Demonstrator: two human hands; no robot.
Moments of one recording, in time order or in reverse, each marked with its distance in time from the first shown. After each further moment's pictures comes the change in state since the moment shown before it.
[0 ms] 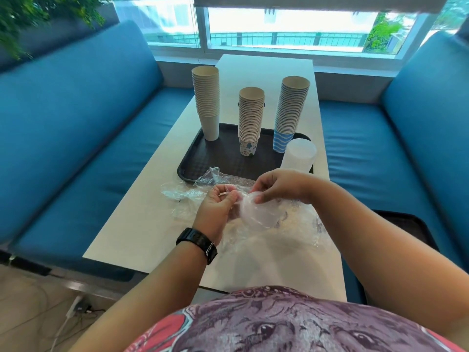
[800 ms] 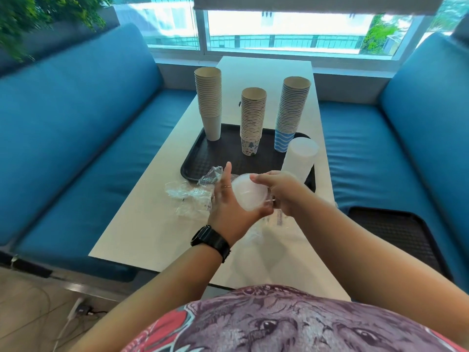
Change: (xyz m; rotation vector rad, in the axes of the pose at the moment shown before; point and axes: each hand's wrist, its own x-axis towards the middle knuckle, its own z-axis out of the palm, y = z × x) left_hand -0.011 -0.006 0.005 0.922 0.053 0.365; right_hand 0.005 -0.011 0.046 0.701 0.424 0.224
